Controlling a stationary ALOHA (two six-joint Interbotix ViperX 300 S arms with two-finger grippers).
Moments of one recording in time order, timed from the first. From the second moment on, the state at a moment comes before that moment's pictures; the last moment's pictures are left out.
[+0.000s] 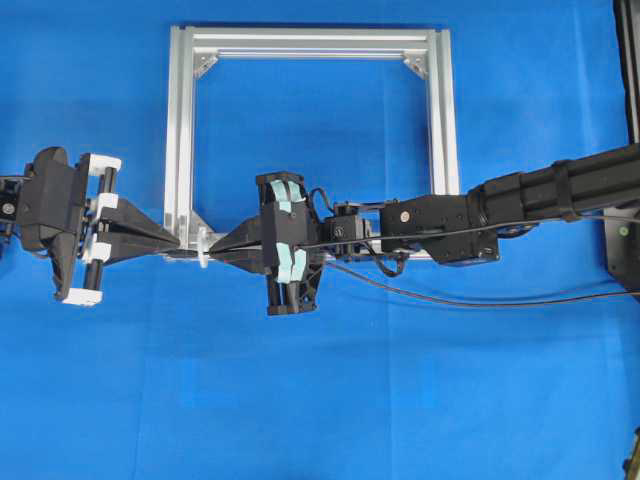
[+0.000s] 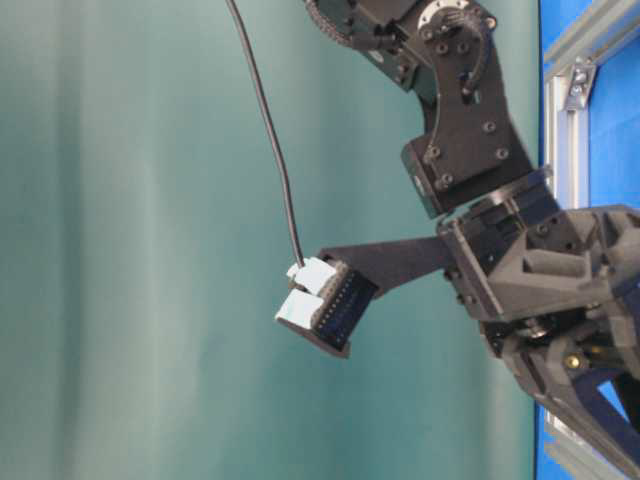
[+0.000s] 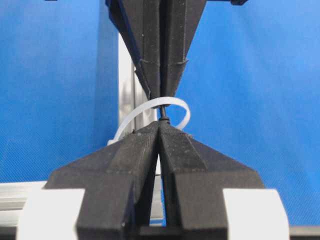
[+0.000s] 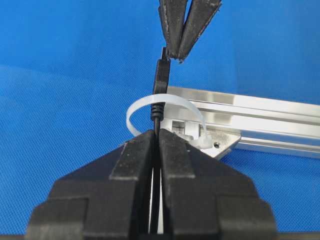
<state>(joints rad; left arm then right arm) -0.13 -0.29 1.29 -0.08 -0.64 0.00 0.06 0.41 0.39 0.05 -0.43 0.03</state>
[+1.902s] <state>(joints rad) -0.13 -0.11 1.23 -0.08 -0.62 -0.04 0.06 0.41 0.39 0.05 -0.43 0.03</state>
